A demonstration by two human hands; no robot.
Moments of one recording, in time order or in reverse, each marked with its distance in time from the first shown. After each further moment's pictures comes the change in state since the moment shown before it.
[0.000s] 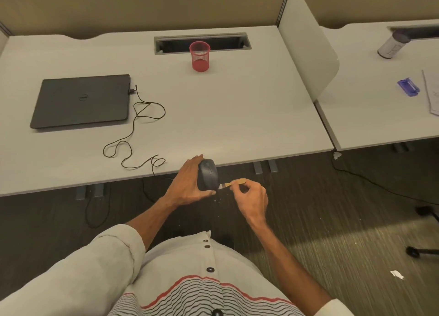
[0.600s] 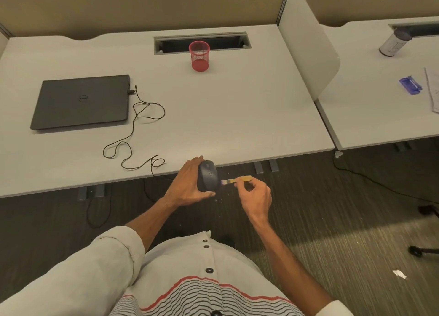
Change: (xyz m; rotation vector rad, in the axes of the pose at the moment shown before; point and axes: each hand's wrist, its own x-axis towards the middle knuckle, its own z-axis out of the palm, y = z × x) left_hand 0.004 -0.003 0.003 0.053 -0.013 -0.006; right_hand 0.009 0.007 -0.002 0.021 0.067 0.020
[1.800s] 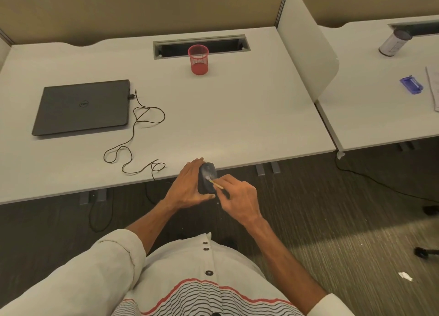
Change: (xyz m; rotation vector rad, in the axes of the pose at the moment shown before) left_hand 0.007 -0.003 0.000 0.063 0.000 0.041; right_hand -0.002 -0.029 0.008 -0.257 -0.141 -0.762
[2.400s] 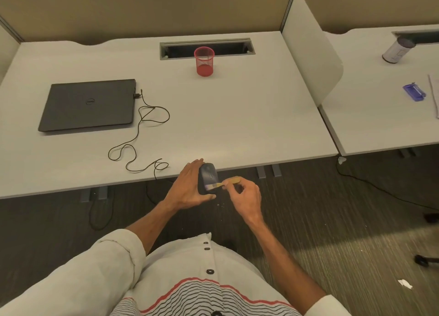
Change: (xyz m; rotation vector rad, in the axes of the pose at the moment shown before) left_hand -0.009 -0.005 -0.003 -0.029 0.024 -0.033; right_hand -0.003 0.004 0.009 0.450 0.022 0.587
